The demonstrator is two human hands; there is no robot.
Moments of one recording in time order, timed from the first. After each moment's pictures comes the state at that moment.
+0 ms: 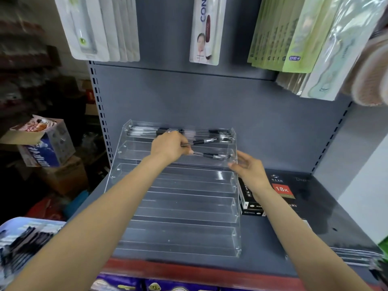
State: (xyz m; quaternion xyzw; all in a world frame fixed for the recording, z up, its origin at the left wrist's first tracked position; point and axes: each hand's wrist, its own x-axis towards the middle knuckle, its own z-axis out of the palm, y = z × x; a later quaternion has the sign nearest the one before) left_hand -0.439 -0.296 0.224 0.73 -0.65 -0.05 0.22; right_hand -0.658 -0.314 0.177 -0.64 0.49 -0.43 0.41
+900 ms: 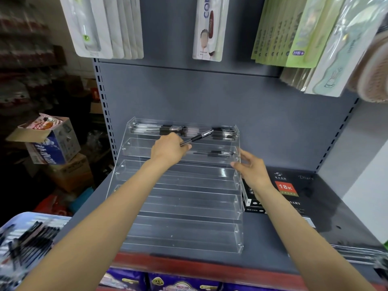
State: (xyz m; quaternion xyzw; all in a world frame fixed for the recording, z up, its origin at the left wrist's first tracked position) left_hand -0.438 -0.287 0.211 0.77 -0.57 -0.10 0.27; right_hand -0.656 -0.310 0.175 -0.63 0.50 -0.43 0.41
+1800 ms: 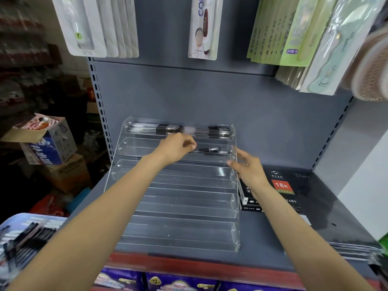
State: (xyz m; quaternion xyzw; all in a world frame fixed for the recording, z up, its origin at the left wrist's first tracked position) left_hand -0.436 -0.307 0.204 0.65 -0.70 -0.12 0.26; right_hand -0.657 -0.308 0.176 -0.63 0.51 -0.41 0.42
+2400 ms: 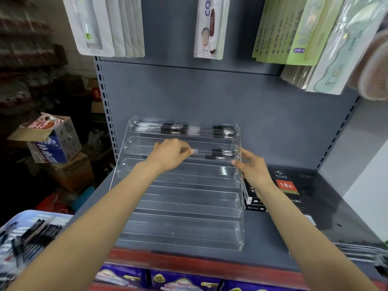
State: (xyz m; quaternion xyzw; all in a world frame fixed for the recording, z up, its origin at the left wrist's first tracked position) left_hand -0.427 -0.278 0.199 0.68 -0.70 -0.06 0.20; right_hand -0.657 -0.310 0.175 -0.62 0.50 -0.42 0.42
